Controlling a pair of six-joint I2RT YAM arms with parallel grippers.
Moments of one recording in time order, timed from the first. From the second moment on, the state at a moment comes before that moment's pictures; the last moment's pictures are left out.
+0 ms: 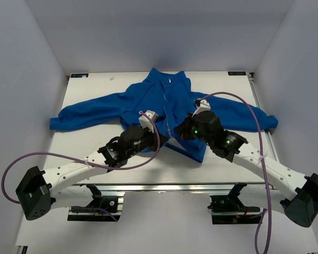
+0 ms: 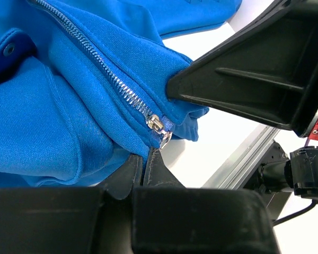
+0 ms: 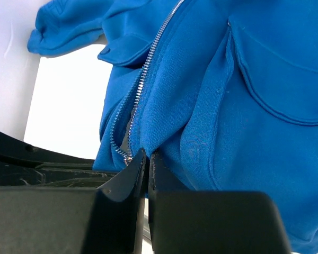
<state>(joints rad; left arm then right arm) -0.94 1.13 0.71 0.12 -0.07 -0.50 0.82 1.08 0.90 -0.28 0.12 0.70</state>
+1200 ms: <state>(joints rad) -0.95 1.18 0.90 -0.20 -0.12 -0.64 0.96 0.95 0.83 -0.41 0.14 0.62</state>
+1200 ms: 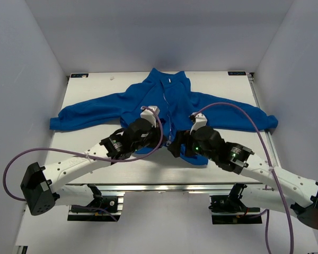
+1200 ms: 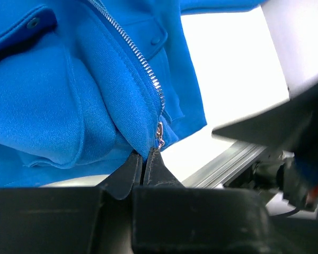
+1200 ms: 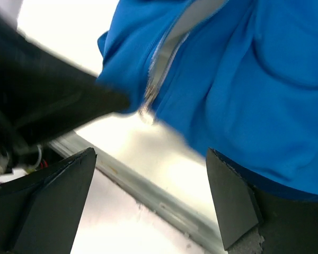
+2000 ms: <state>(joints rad) -0.95 1.30 1.12 -0.48 -0.22 -0.82 1.18 1.08 0.84 -0.24 0.45 0.68</state>
